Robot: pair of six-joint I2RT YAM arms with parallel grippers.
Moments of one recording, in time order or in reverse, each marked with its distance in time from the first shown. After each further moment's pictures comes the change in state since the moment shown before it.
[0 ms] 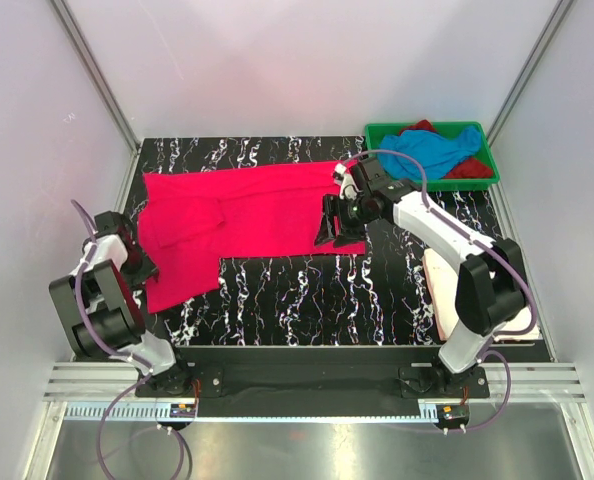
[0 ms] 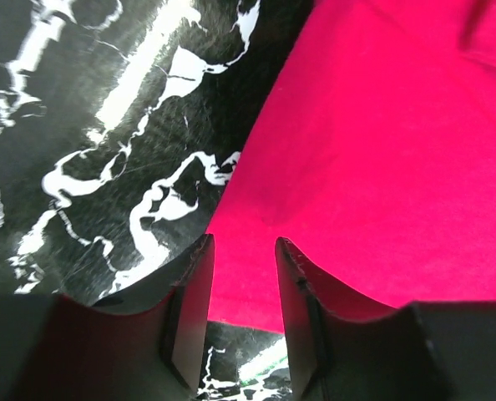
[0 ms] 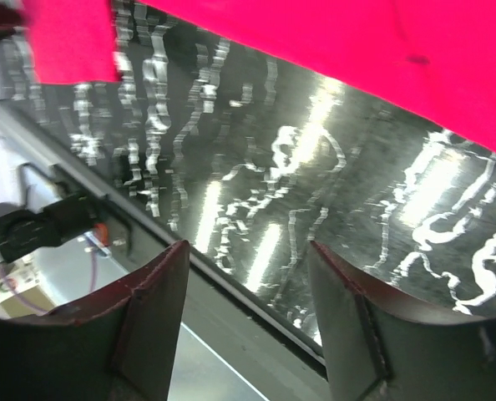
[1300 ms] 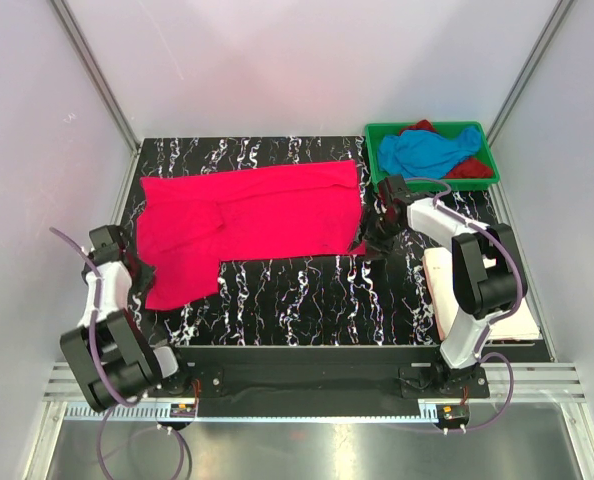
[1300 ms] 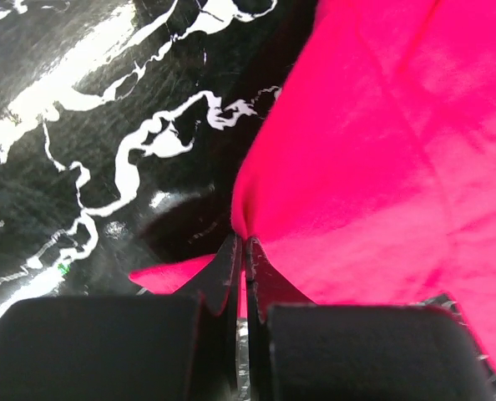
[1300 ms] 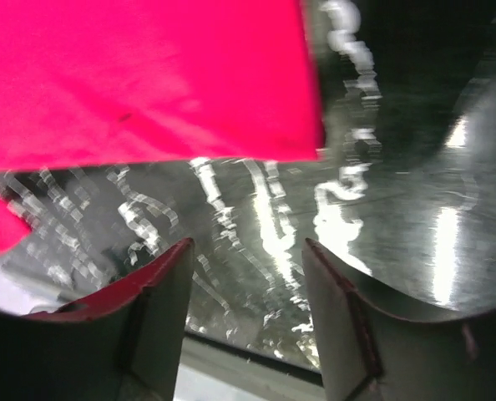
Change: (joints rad) left arm 0.020 -0.261 -0.155 0.039 0.027 -0.271; right arm -0.199 0.079 -0.191 0.088 0.142 0.246
